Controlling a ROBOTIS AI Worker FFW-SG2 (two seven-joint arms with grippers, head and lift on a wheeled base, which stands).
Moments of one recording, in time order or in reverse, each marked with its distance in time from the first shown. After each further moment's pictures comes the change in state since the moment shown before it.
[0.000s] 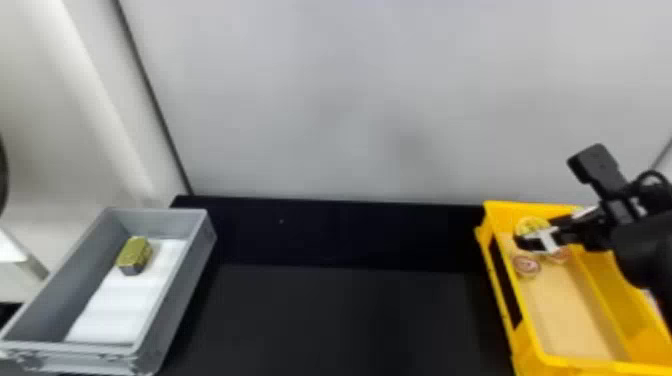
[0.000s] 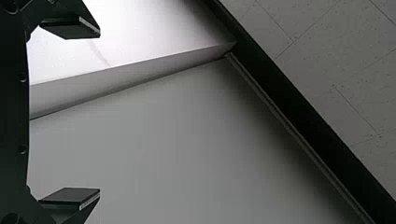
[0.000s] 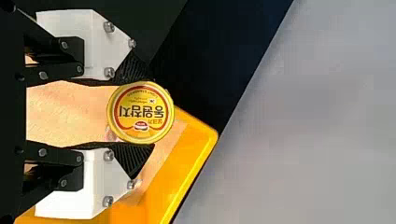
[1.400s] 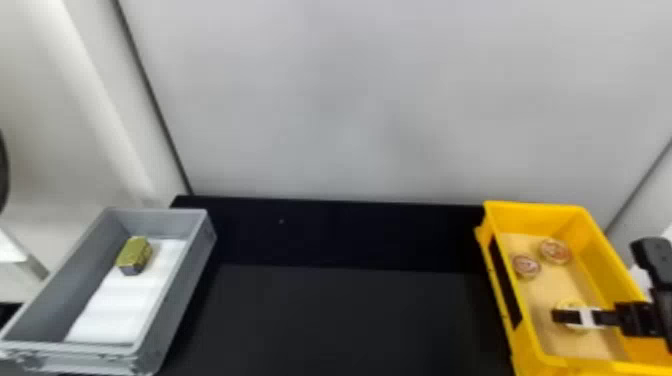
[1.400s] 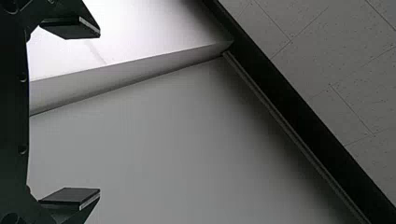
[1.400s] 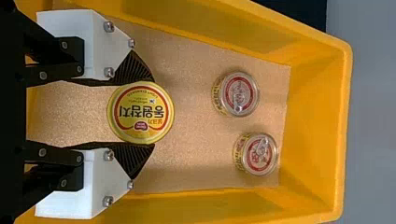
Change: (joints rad) left arm -0.011 0.001 -0.009 -0.001 0.005 -0.003 0.000; right arm 0.062 -0.020 -0.265 0.347 -0.266 -0.043 -0.229
